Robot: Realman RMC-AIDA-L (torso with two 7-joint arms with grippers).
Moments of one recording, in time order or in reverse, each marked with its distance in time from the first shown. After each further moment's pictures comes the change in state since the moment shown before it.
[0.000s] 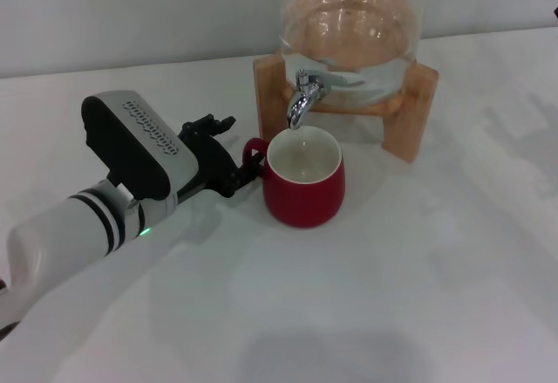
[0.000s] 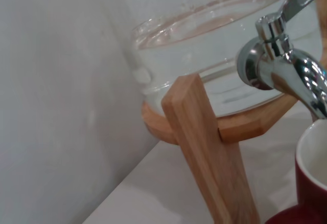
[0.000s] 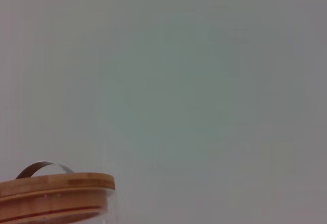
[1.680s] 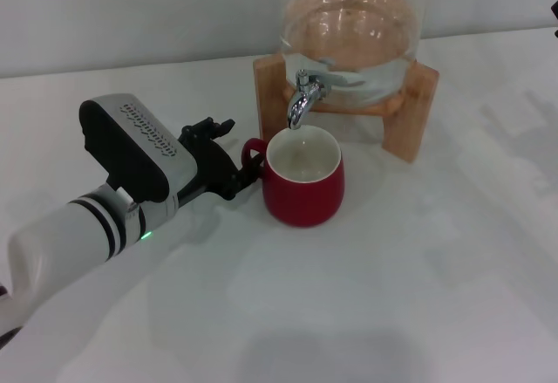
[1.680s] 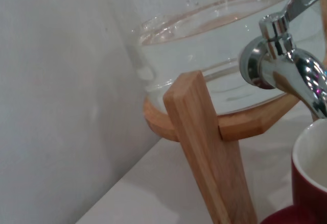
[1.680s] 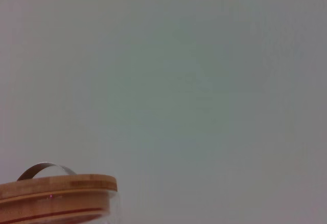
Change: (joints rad) left arm 0.014 -0.003 0.004 0.010 -0.020 -0.001 -0.002; right arm 0.009 0.000 0.000 0.000 0.000 0.003 0.000
